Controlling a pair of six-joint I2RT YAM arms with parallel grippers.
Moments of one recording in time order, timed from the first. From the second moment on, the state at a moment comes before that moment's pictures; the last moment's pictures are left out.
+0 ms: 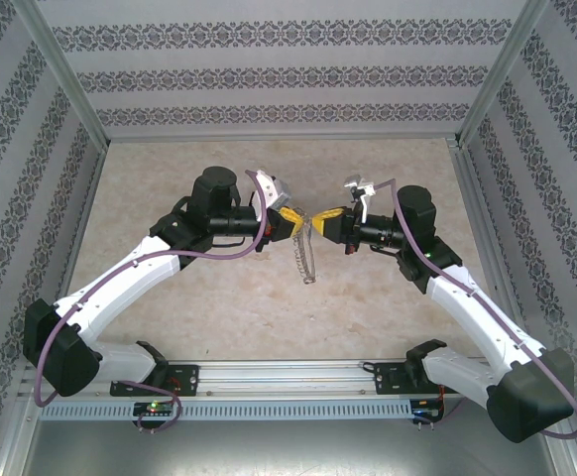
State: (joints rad) left arm -0.61 1.31 1.15 -0.23 0.67 0.07; right arm 0.36 1.05 0.79 0.05 -0.90 0.34
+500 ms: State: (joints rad) left arm -0.62 1.30 1.15 -0.23 0.66 0.07; right arm 0.36 1.06 0.78 0.04 -0.99 0.34
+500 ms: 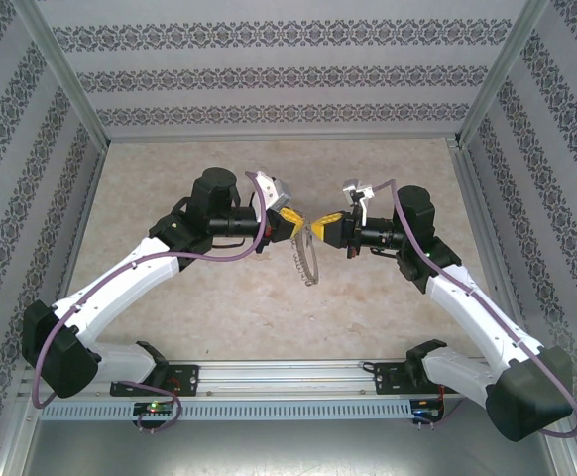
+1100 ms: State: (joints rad) left arm -0.63 1.28 1.15 -0.22 0.64 0.07; right arm 0.32 1.01 0.74 0.03 -1.01 0.34
